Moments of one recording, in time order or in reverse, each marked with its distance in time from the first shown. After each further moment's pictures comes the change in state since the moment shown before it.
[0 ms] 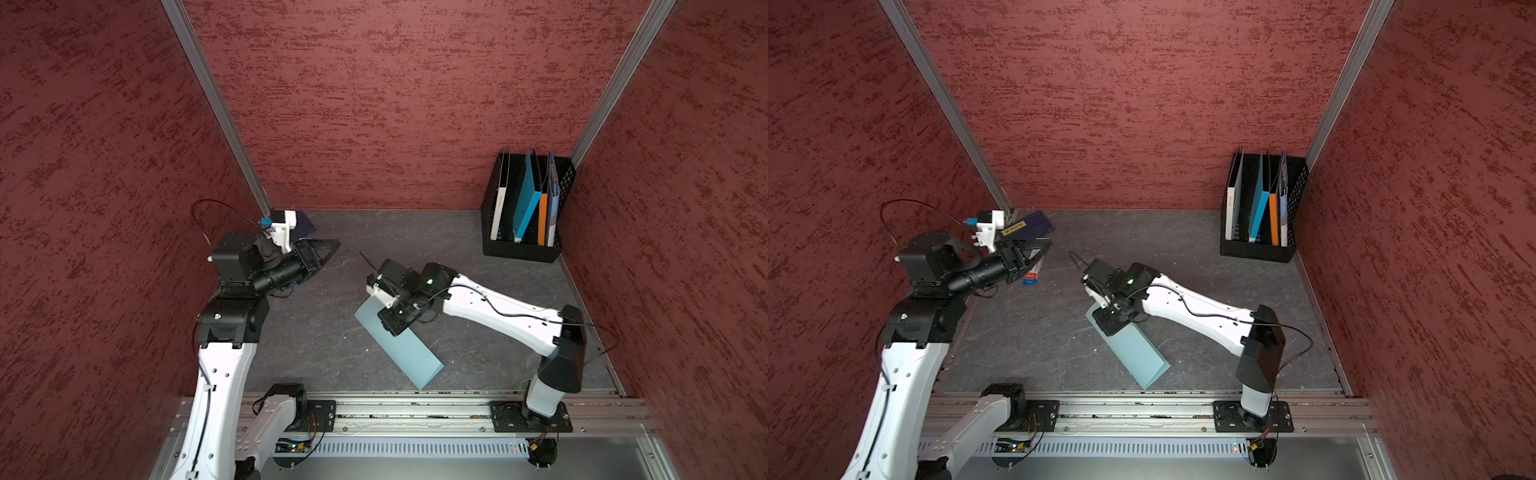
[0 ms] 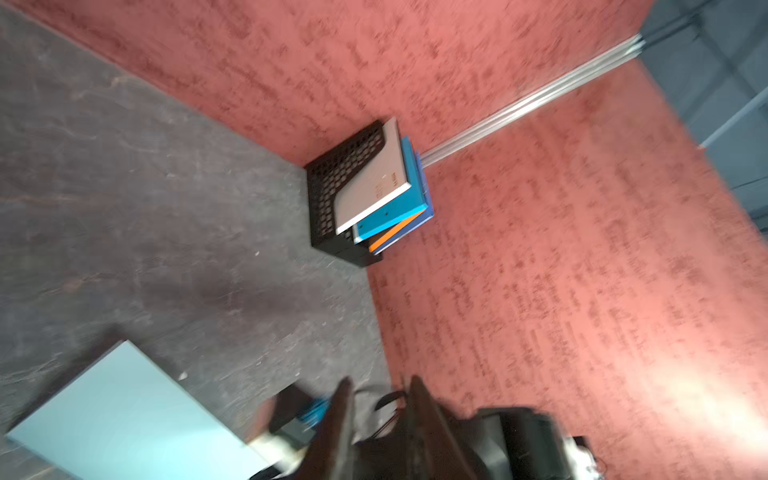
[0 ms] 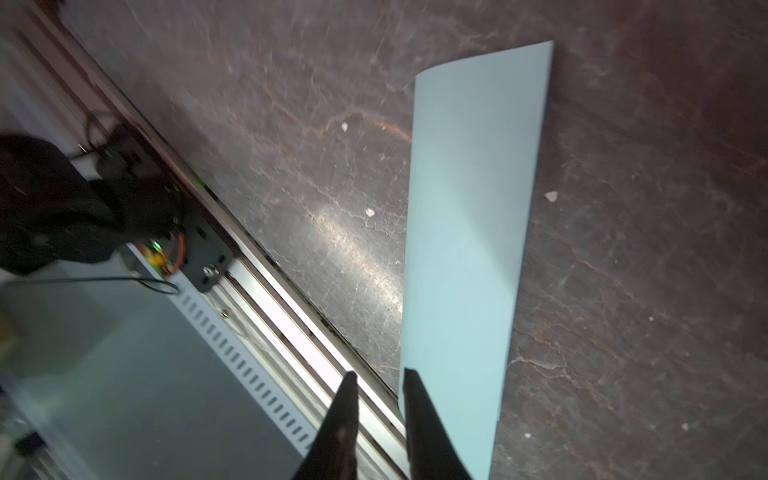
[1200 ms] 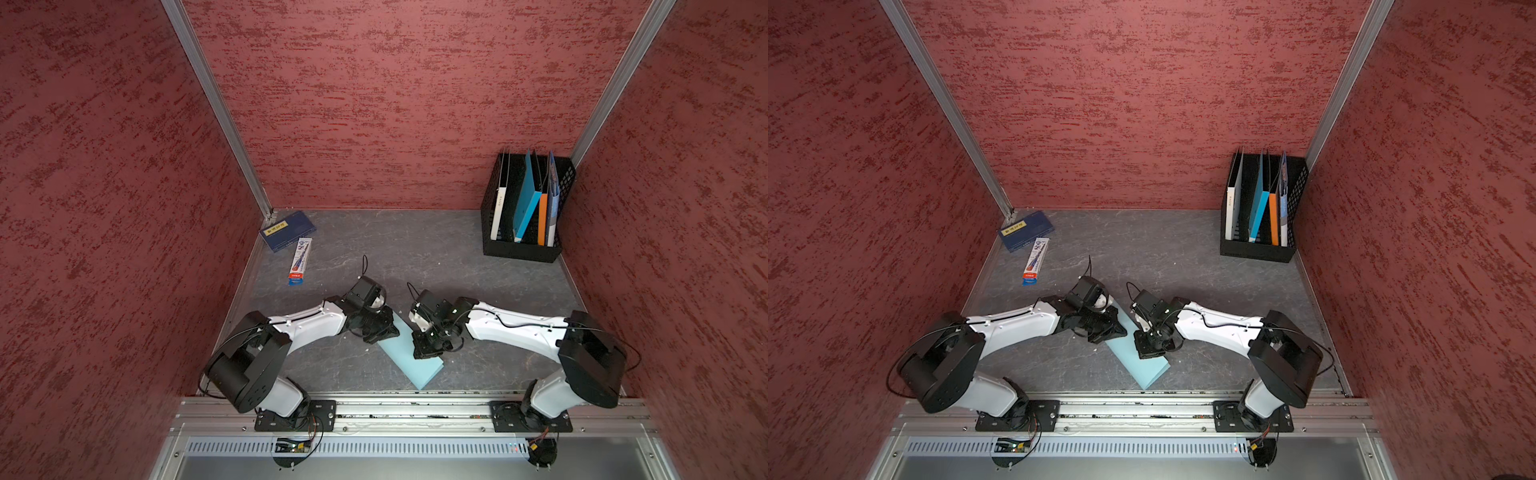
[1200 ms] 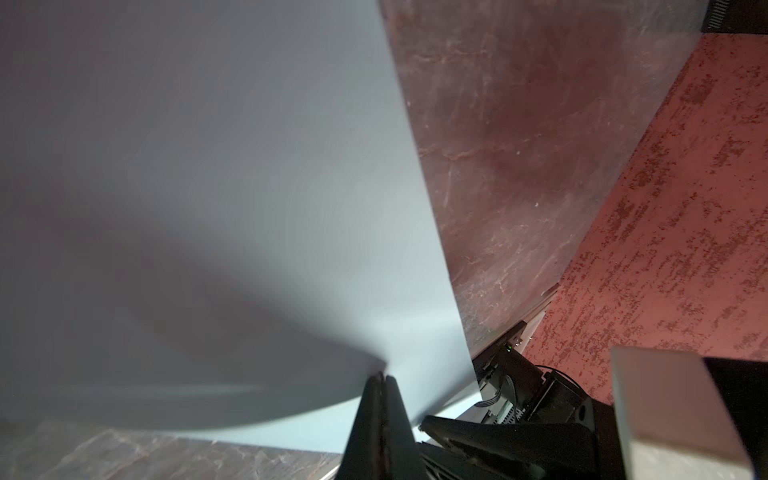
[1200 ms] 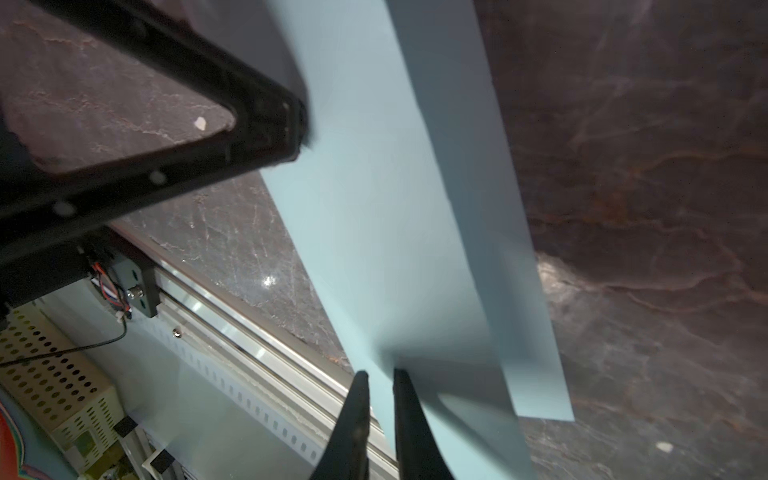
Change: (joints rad) left arm -0.583 0.621 -0.437 0.325 -0.233 -0.146; right arm -0.069 -0.105 -0.693 0.426 -0.212 0.303
